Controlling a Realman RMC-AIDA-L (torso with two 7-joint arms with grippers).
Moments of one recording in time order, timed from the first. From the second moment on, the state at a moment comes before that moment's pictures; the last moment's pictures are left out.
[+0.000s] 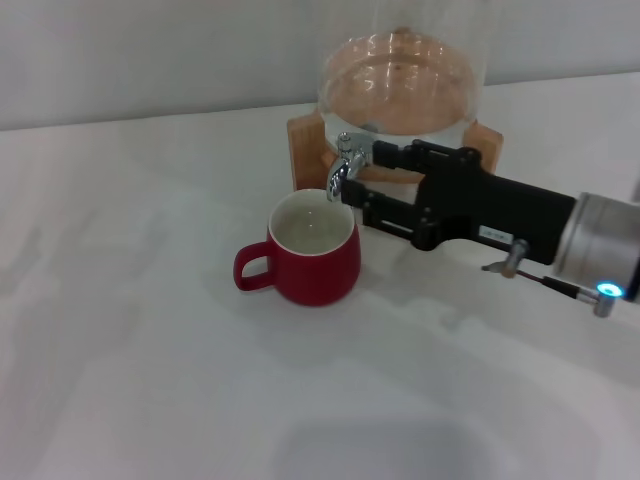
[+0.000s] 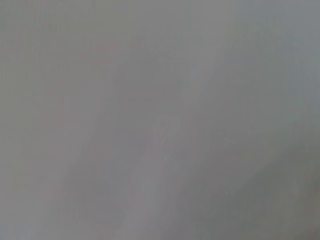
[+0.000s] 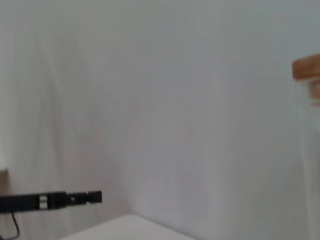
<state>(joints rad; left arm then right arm) -0.21 -2.08 0.88 0.84 -1.80 -1.06 1.73 0.00 2.01 1.45 1.33 -1.08 0.86 -1.78</state>
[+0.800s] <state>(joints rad) -0.21 -2.06 0.88 0.84 -1.72 -1.04 1.52 -0.07 2.01 1.83 1.30 -1.04 0.94 -1.79</state>
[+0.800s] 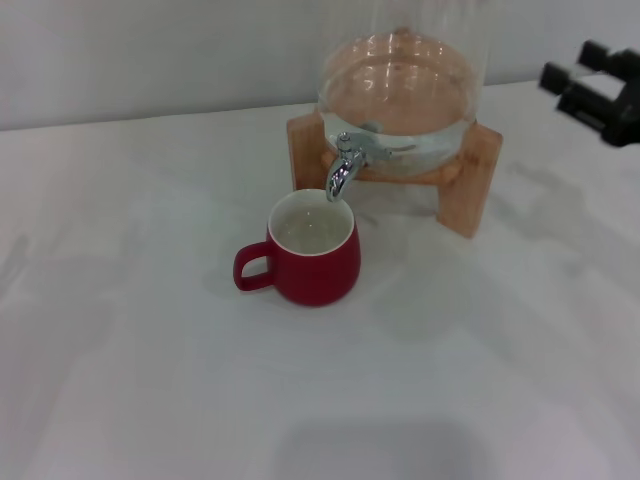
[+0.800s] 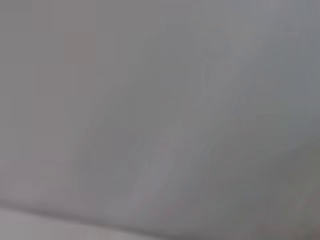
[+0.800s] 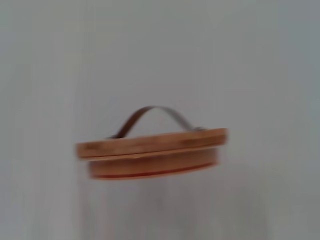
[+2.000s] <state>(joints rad) -0.04 -2.08 0.95 1.01 -1.81 -1.29 1.73 -0.01 2.01 2.07 1.16 -1.12 0.88 -1.71</state>
